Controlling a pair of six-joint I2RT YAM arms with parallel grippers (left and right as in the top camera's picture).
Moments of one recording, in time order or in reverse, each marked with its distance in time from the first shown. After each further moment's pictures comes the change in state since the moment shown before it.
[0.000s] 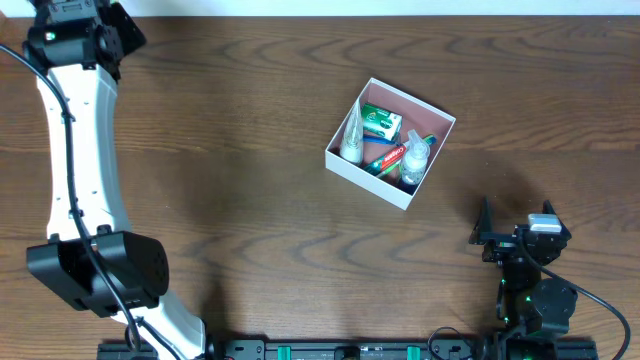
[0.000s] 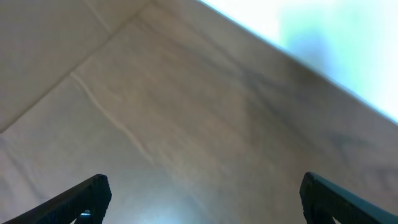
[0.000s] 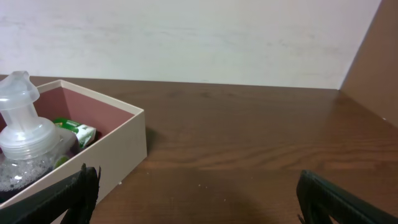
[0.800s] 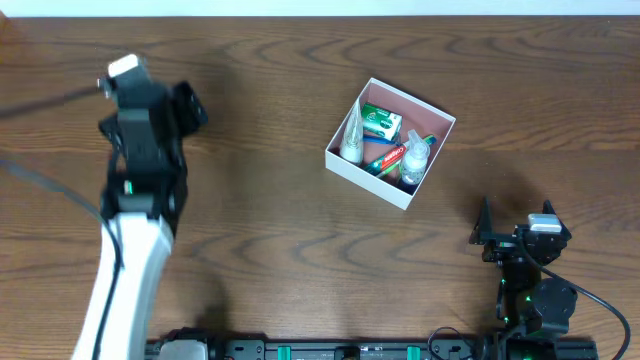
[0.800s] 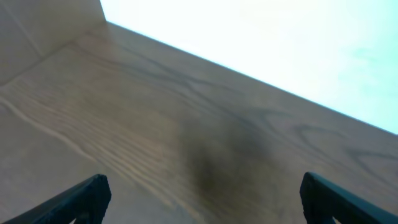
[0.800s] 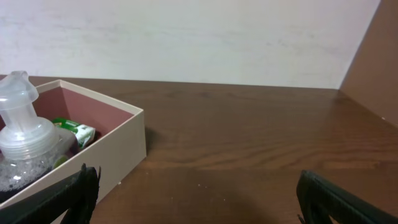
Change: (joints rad) left arm -0.171 -0.696 -1.100 0.801 0.047 0.060; right arm 0.000 0.000 0.000 -0.001 0.003 0.000
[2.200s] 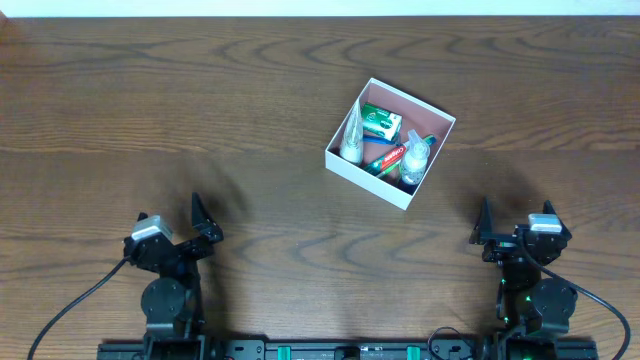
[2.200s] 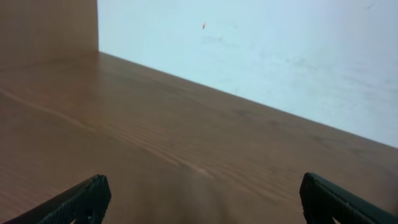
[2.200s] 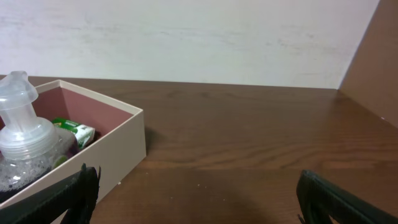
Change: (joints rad) left arm 0.000 -1.162 -0.904 0.151 0.087 0.068; right arm 0.000 0.000 0.000 0.000 0.001 0.000
